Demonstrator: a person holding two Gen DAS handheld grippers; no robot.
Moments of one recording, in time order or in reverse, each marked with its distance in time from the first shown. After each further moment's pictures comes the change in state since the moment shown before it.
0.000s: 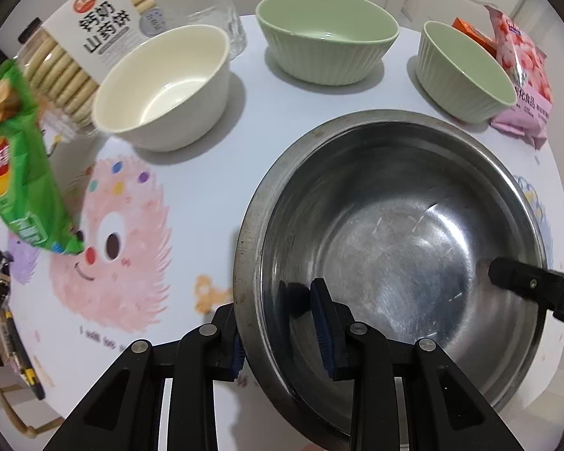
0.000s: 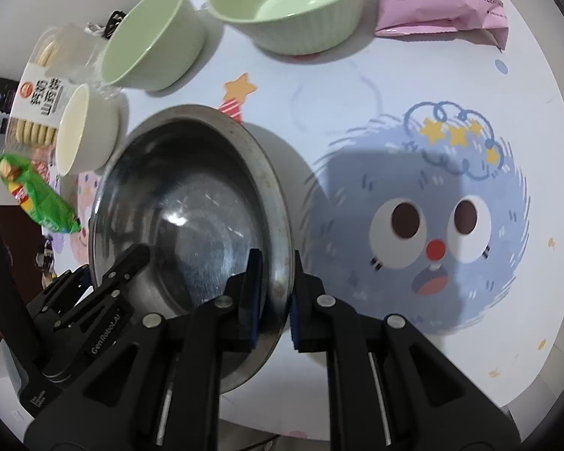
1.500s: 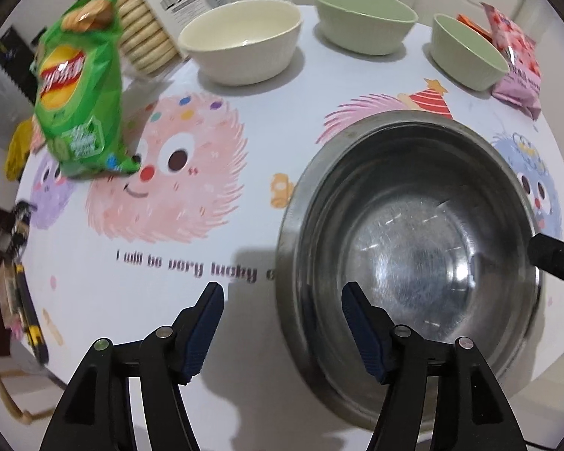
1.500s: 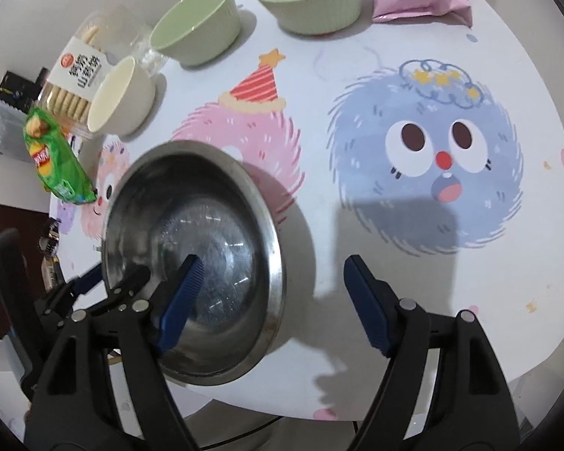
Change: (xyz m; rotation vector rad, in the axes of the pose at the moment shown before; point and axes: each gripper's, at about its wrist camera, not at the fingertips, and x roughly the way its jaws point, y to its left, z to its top) left arm -0.031 0.040 -0.083 -0.040 0.000 0.038; right arm -0.016 0.011 -0.082 -0.004 -0.160 0.021
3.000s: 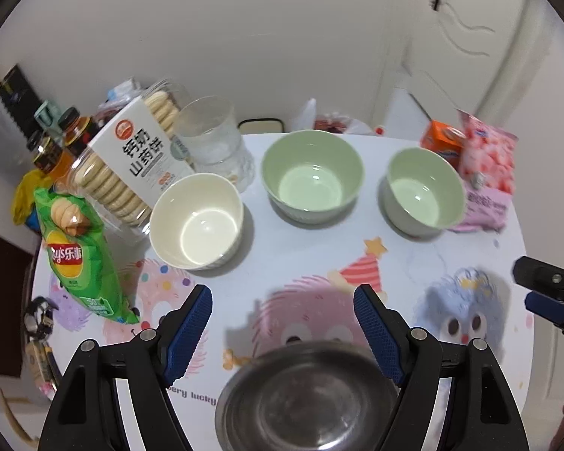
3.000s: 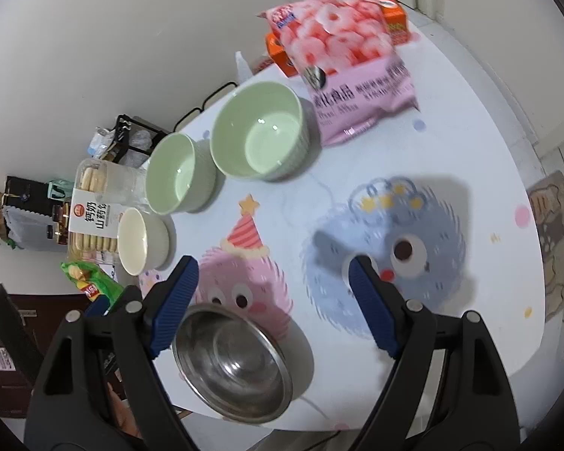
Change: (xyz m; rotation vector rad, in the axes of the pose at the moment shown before) left arm -0.081 -0.067 0.138 -0.018 -0.186 0.011; right arm -0.078 -0.047 0.117 0.246 -0.098 0.075
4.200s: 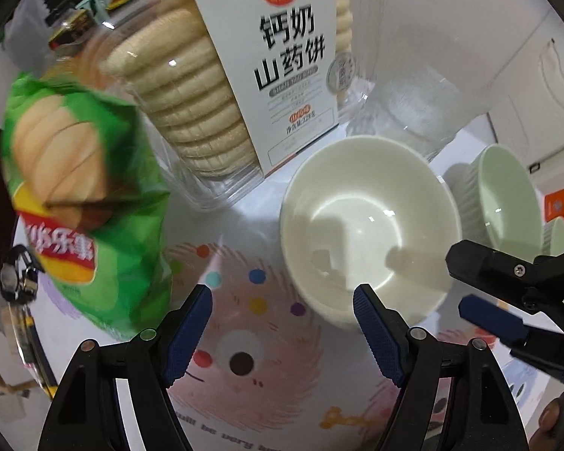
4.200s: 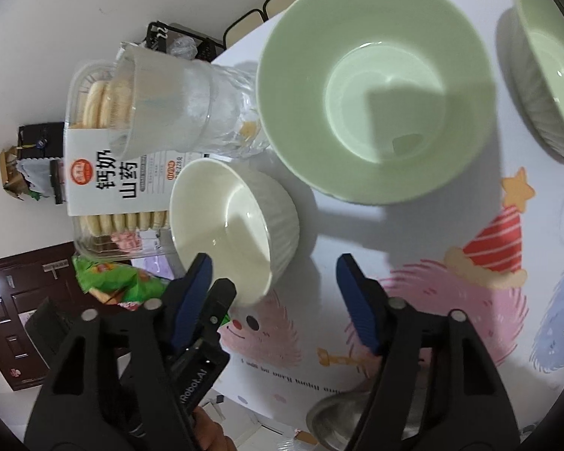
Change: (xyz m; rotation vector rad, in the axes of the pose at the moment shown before) left arm 0.121 0.146 0.020 -0.278 0.230 0.036; right arm 0.203 0.163 0.024 -0.043 0.365 0.135
